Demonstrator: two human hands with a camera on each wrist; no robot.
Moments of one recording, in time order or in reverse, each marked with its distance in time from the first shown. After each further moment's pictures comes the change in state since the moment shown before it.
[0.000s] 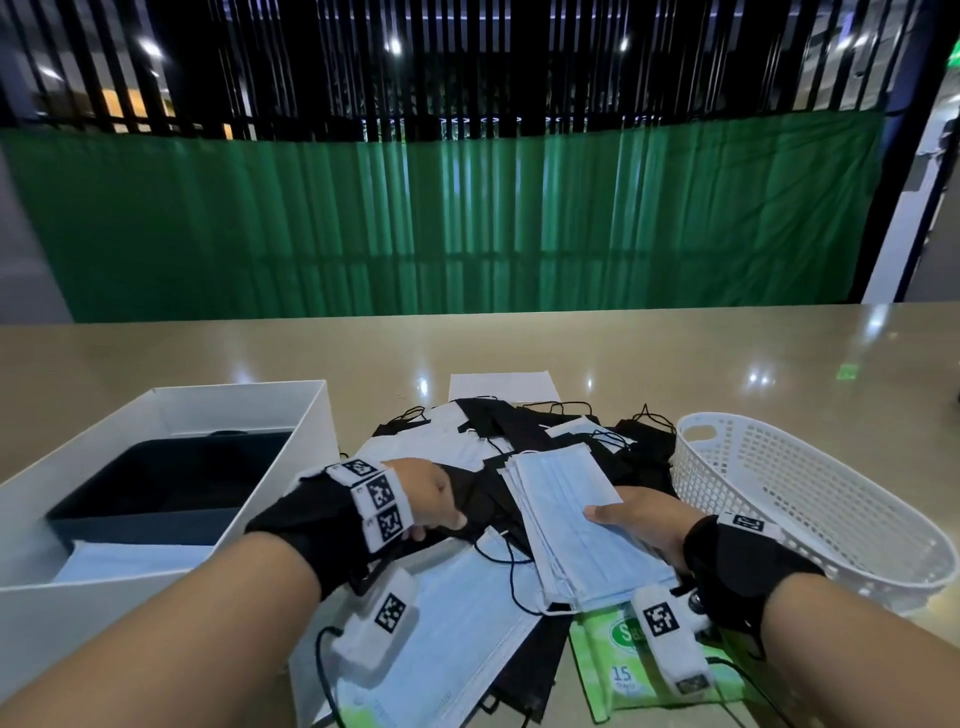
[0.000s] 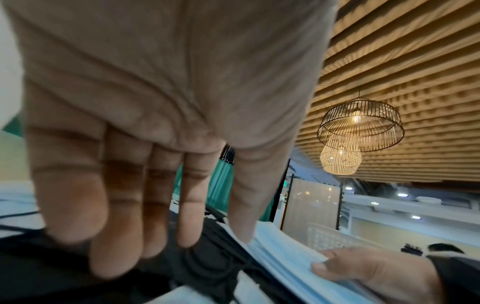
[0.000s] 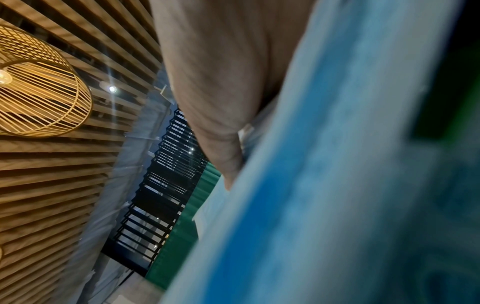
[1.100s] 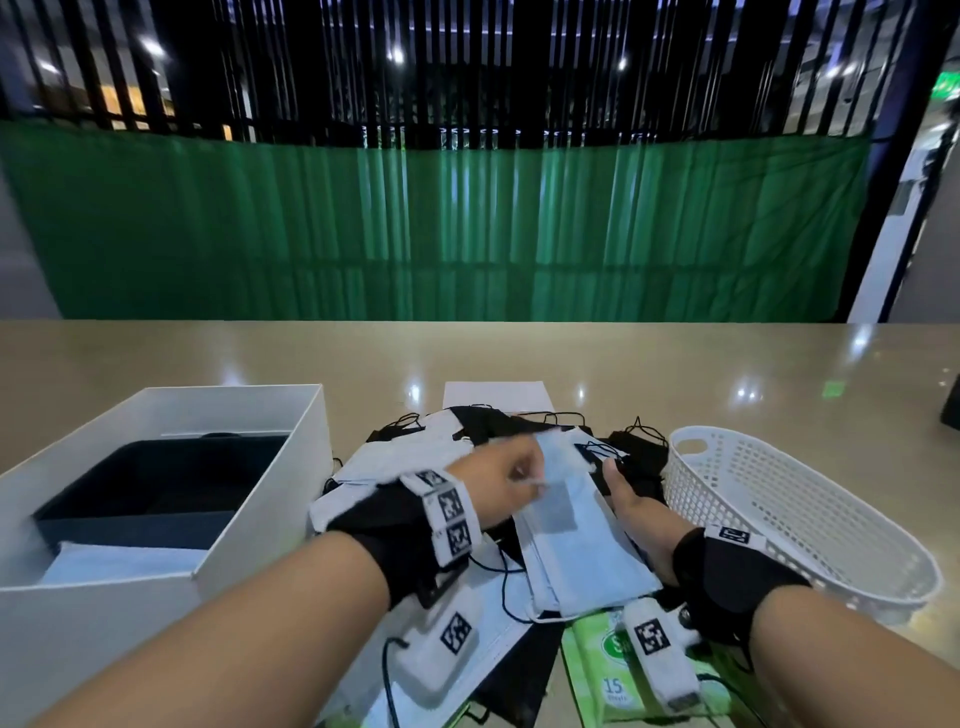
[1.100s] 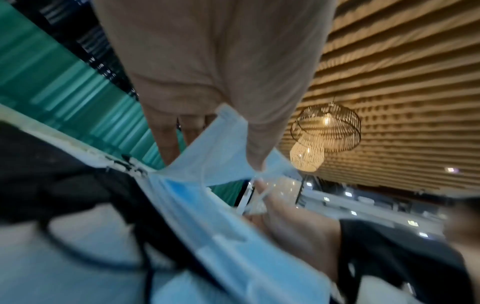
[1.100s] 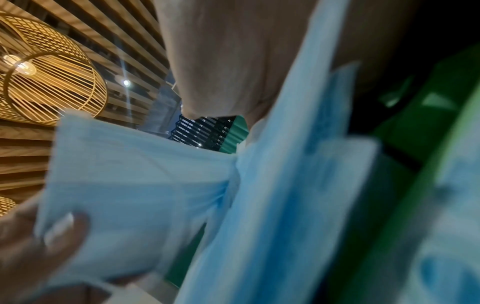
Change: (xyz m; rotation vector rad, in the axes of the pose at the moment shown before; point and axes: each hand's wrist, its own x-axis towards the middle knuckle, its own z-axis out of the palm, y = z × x) left_hand 0.001 0.053 0.016 -0.218 0.257 0.428; right_hand -0.019 -0.026 0.011 -0.017 0.276 0.072
